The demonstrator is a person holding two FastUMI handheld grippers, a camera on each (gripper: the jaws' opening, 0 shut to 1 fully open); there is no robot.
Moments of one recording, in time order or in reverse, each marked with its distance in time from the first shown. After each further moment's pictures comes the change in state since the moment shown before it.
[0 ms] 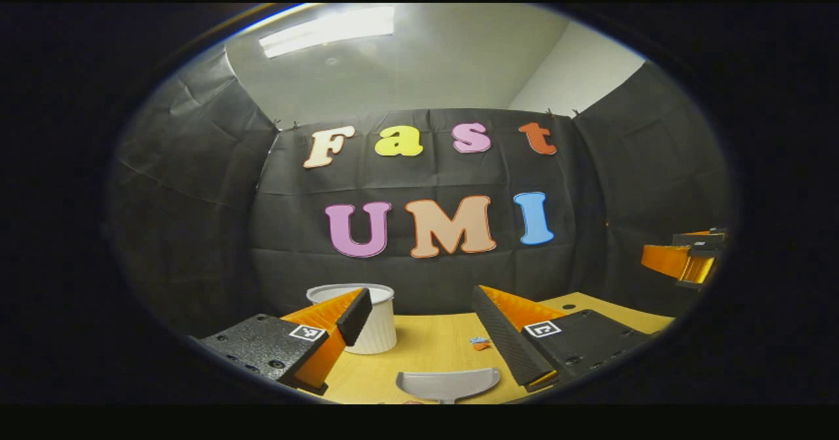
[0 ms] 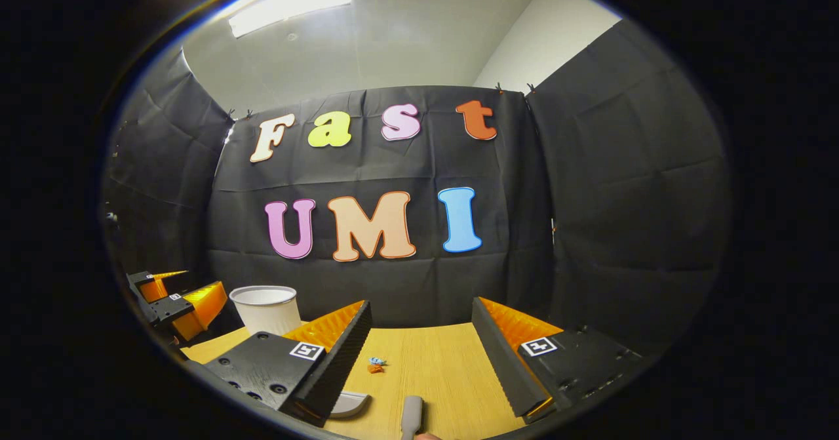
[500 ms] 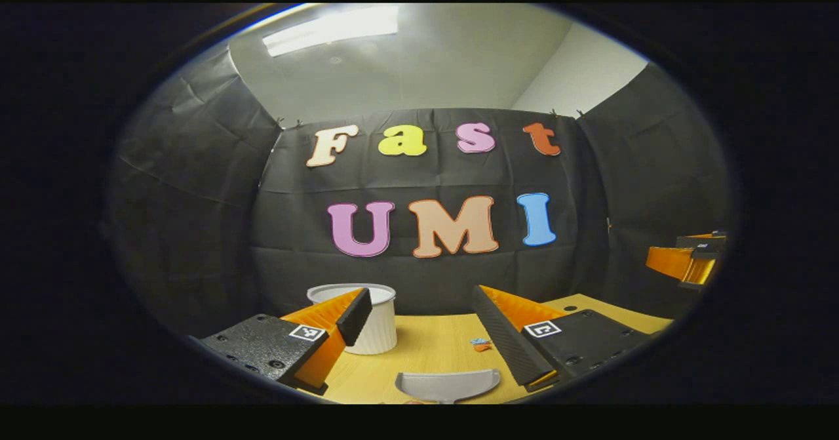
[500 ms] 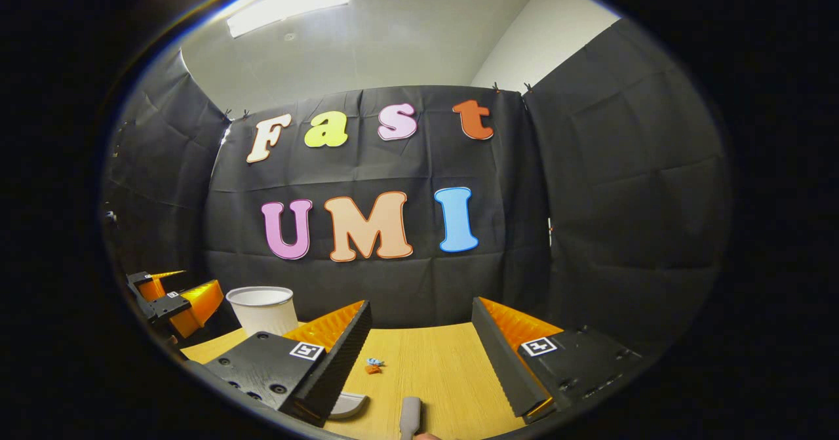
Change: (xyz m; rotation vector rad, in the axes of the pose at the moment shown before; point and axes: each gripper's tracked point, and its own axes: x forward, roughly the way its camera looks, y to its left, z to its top) left arm 0.003 0.004 0.001 -0.010 -0.001 0.014; right arm 0.001 -0.003 -0.002 0.005 0.003 -0.011
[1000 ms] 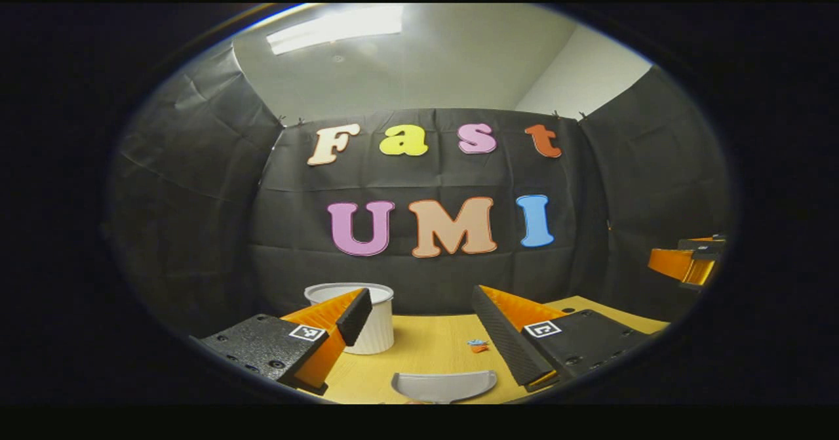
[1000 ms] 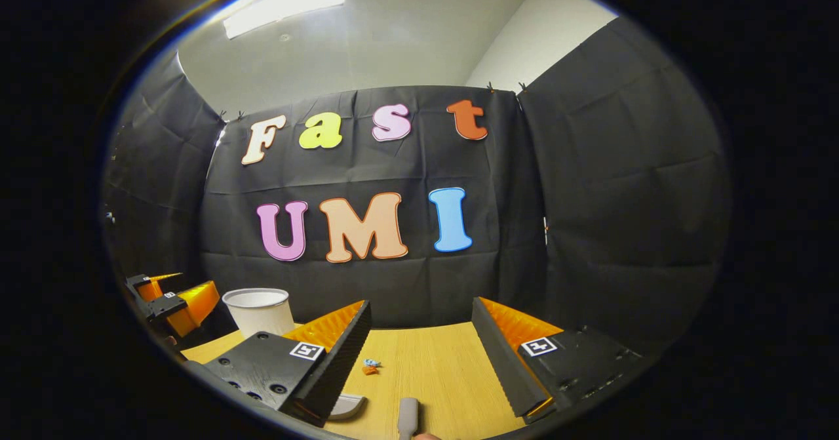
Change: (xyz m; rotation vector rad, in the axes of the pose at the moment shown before) left arm 0.002 -0.001 -0.001 -0.017 0.001 0.005; right arm -0.002 -0.007 0.001 0.006 -0.004 -0.017
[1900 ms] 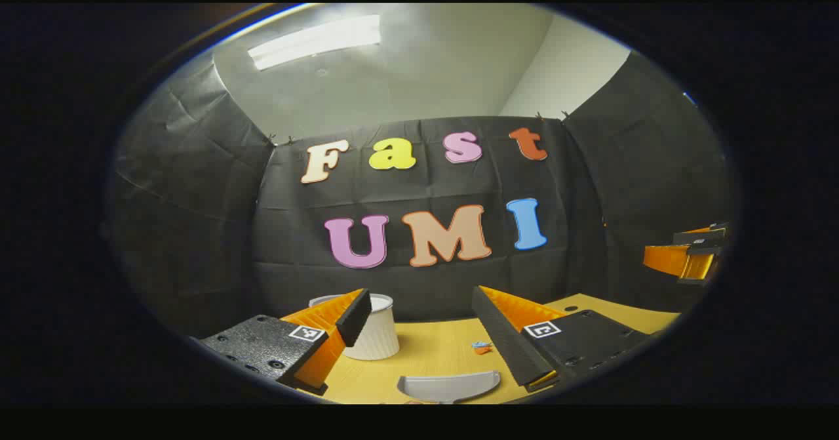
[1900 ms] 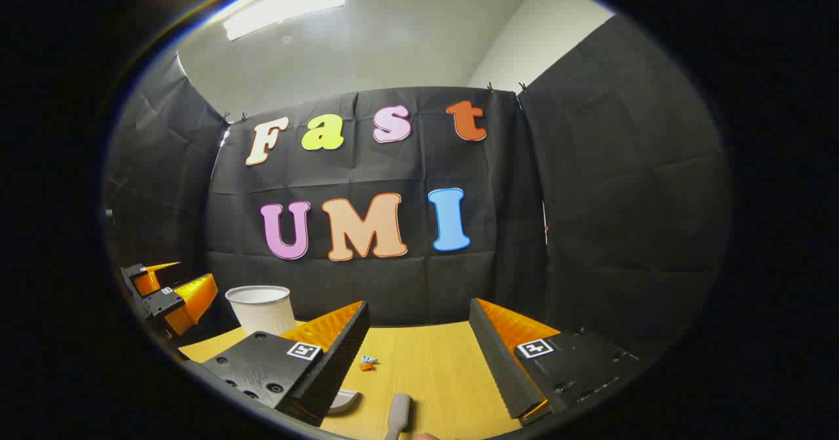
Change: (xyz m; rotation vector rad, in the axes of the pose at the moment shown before) left arm -0.024 -0.022 0.014 0.082 -0.040 -0.009; right arm -0.019 -0.024 -0.010 0.024 0.029 0.012
